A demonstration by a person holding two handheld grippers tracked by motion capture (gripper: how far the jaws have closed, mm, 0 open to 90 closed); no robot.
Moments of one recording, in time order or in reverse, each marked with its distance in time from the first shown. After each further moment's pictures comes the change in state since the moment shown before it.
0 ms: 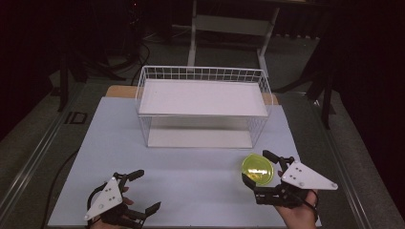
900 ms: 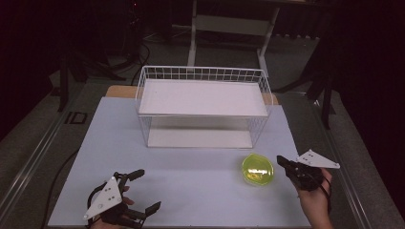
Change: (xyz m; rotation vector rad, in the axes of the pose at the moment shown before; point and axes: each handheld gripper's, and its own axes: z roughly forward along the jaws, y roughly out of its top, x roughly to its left) left arm 0.001 0.000 0.001 -0.015 -0.010 -0.003; right arm -0.098 -0.082 0.002 0.299 -0.231 0.142
